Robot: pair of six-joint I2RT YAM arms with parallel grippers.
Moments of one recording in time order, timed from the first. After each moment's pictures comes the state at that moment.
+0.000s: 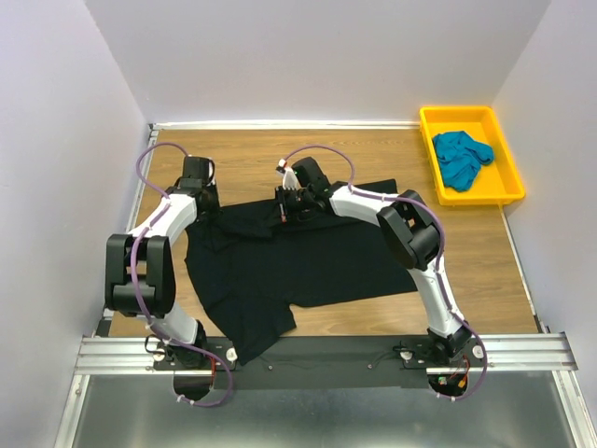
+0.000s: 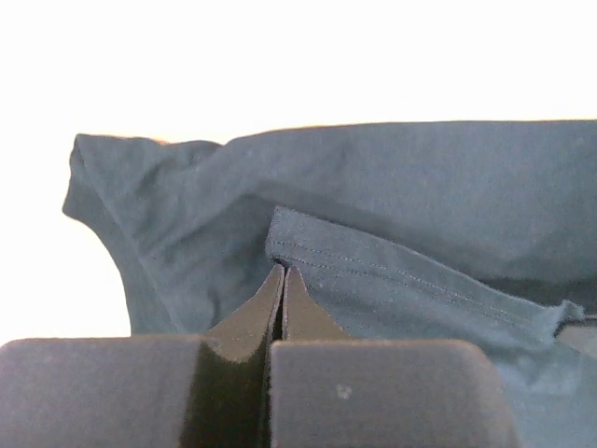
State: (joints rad) left arm -0.05 1.59 1.03 -0.41 -0.05 -0.22; right arm 0.70 2.28 1.63 -0.08 -0.60 0.52
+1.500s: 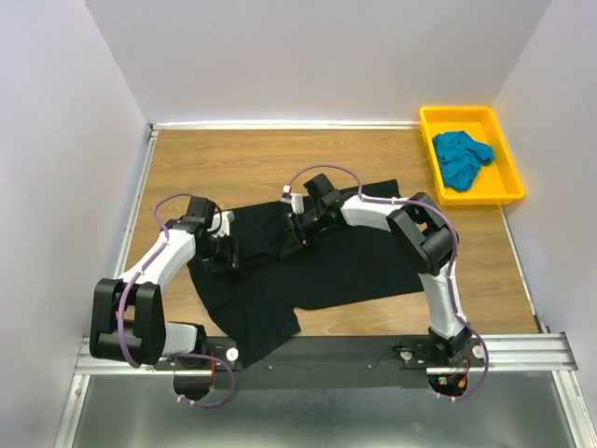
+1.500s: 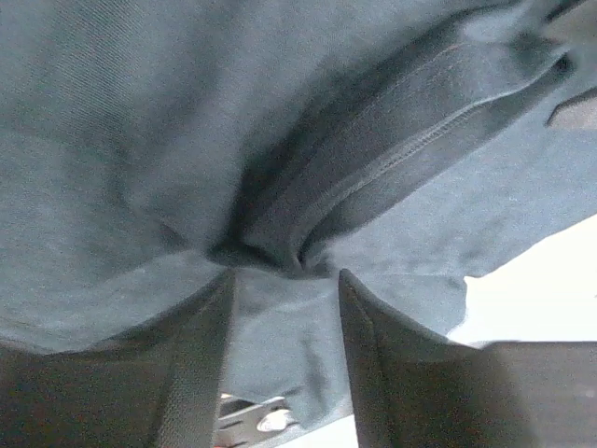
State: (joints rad) left arm -0.12 1.32 0.74 -0.74 0.37 -0.23; right arm 0.68 2.16 1.40 -0.21 -0.85 0.27
